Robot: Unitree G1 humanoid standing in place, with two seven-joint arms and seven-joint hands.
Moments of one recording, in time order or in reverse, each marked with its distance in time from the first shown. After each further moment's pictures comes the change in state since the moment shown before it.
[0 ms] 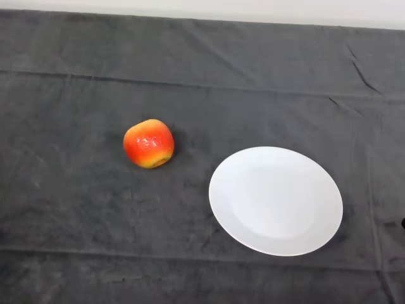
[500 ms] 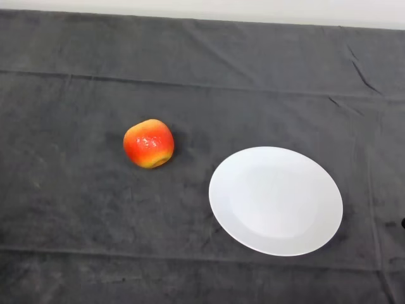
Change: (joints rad) left arm 0.004 0.000 0.000 -0.003 0.021 -0.001 -0.007; right arm 0.000 0.000 0.001 0.000 0.000 0.000 0.000
